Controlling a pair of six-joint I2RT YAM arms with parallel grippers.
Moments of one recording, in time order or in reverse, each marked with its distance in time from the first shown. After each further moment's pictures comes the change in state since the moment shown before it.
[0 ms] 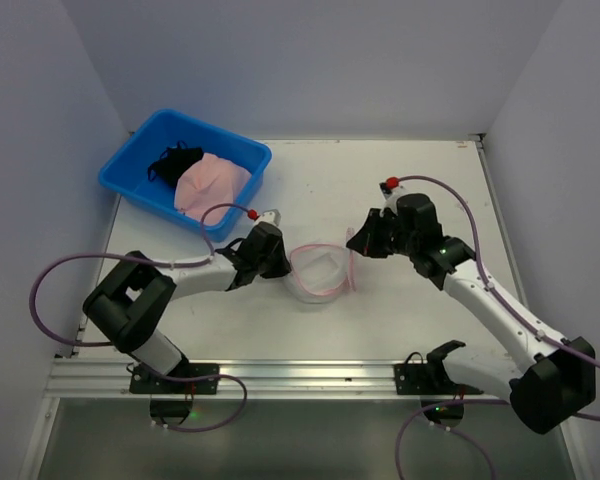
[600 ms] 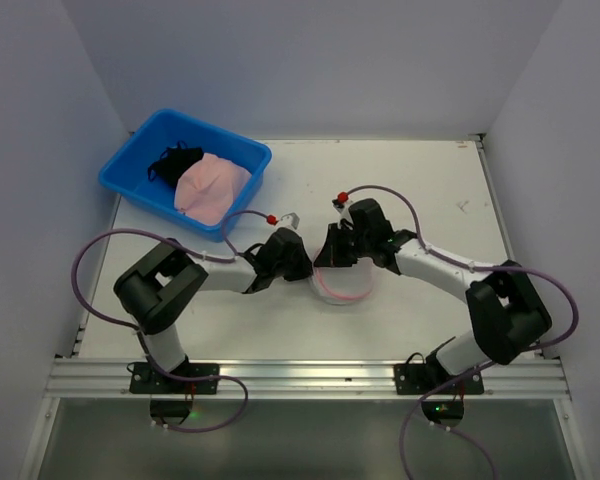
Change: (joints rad) left arm -0.091 0.183 0.053 0.234 0.059 -0.150; right arm 0.130 0.368 0.020 0.196 -0.121 0.021
